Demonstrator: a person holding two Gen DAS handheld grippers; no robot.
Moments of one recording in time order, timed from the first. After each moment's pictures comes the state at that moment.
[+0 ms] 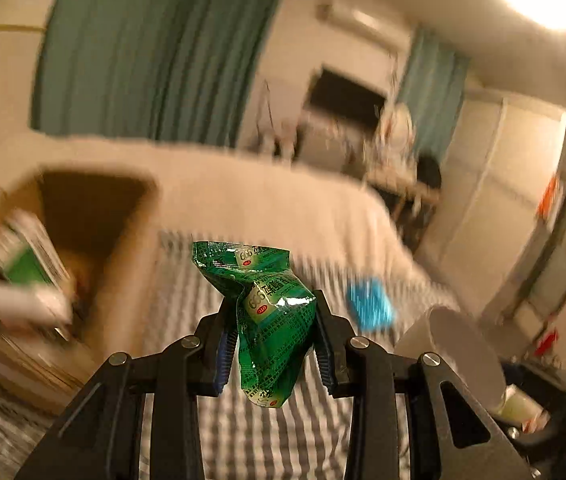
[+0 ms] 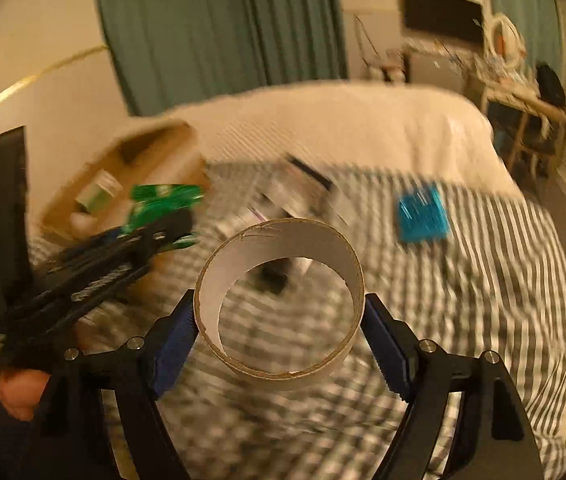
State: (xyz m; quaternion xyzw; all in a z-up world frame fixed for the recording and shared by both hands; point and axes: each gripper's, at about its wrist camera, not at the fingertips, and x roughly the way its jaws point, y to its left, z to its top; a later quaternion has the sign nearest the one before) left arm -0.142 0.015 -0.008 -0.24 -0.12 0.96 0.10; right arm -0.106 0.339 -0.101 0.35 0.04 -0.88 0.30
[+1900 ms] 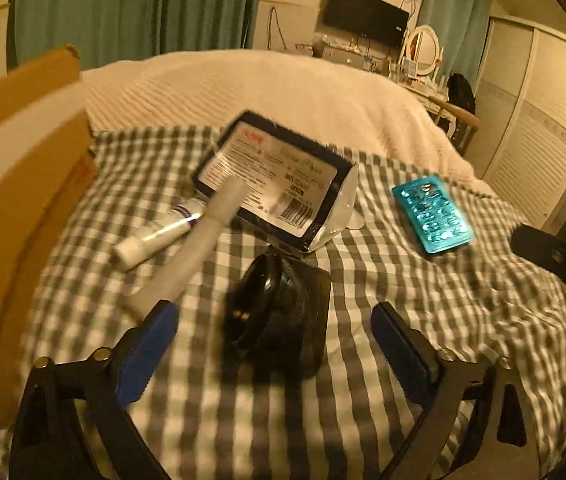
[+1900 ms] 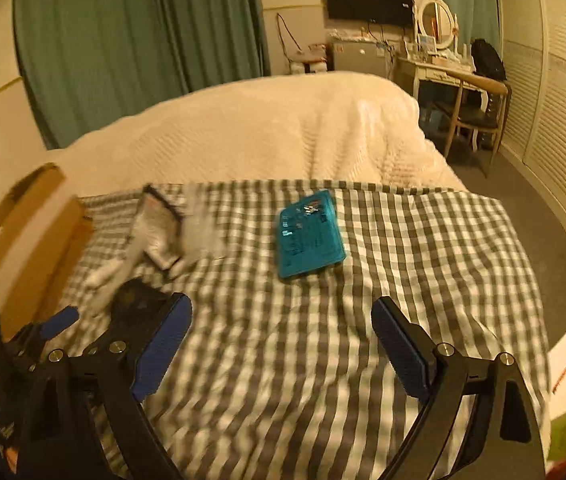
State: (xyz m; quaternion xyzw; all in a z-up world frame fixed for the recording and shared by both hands) left arm -0.251 0.123 -0.168 -0.39 -0.05 0.92 0.06; right arm -0.244 0.402 -0.157 0.38 0.01 -0.91 0.17
